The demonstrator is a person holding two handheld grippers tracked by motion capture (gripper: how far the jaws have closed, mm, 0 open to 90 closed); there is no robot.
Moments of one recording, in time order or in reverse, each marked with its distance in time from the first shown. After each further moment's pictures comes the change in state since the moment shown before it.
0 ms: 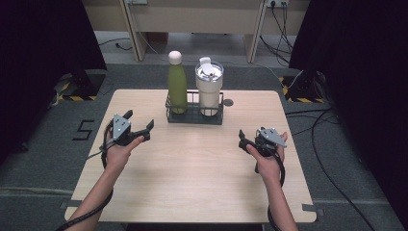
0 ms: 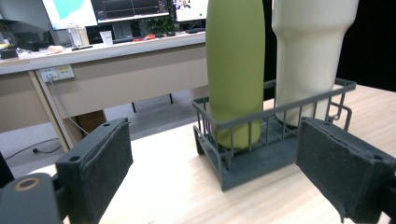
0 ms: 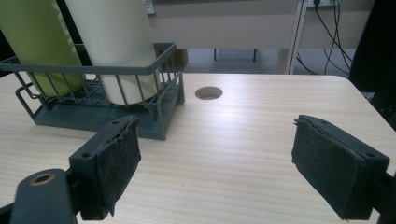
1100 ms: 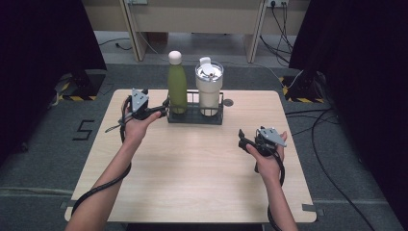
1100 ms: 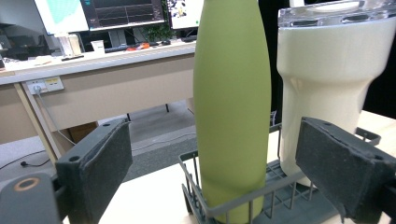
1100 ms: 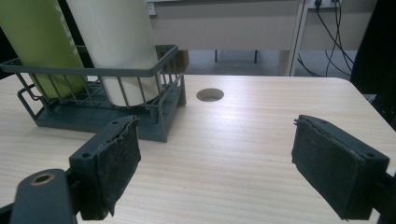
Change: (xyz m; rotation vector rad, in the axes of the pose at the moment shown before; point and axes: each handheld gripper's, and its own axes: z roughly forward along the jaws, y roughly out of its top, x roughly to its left) left arm -0.010 0.049 0.075 -0.013 -0.011 -0.002; right arm 0.000 0.001 0.001 -0.007 0.005 -0.004
